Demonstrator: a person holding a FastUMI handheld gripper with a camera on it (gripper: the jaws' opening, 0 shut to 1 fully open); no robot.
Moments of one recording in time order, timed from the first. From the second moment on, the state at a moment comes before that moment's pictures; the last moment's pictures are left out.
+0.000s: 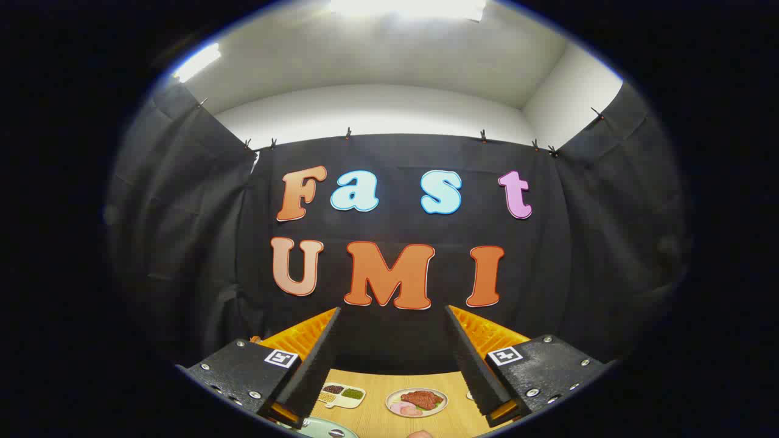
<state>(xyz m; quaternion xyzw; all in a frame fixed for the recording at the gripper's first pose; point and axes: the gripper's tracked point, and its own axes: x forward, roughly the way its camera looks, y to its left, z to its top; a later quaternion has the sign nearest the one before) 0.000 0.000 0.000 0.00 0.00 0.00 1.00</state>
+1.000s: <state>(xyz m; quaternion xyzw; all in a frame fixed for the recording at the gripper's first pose) 0.004 0.058 -0.050 0.00 0.08 0.07 0.99</state>
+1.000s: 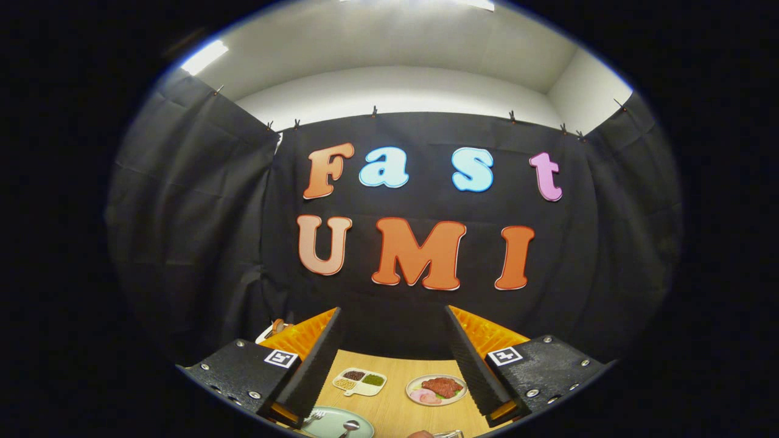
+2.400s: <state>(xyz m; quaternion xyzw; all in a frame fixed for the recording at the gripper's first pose) -0.100 0.156 -0.407 0.05 0.68 0.10 0.73</state>
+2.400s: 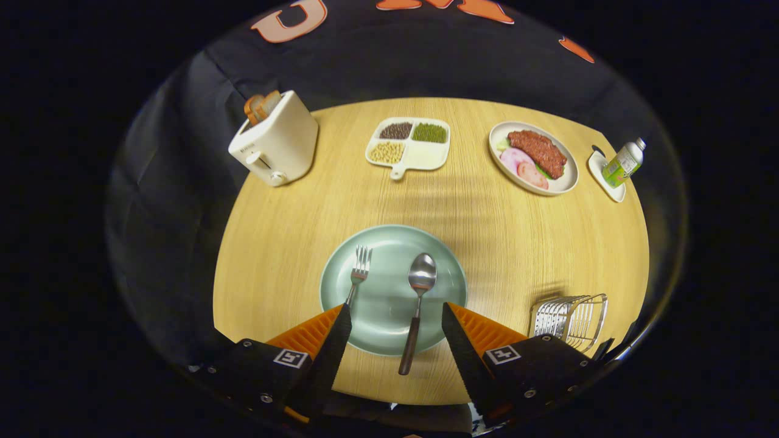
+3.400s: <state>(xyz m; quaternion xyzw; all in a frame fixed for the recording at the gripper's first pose) -0.146 0.160 -0.497 0.06 0.78 0.02 0.62</state>
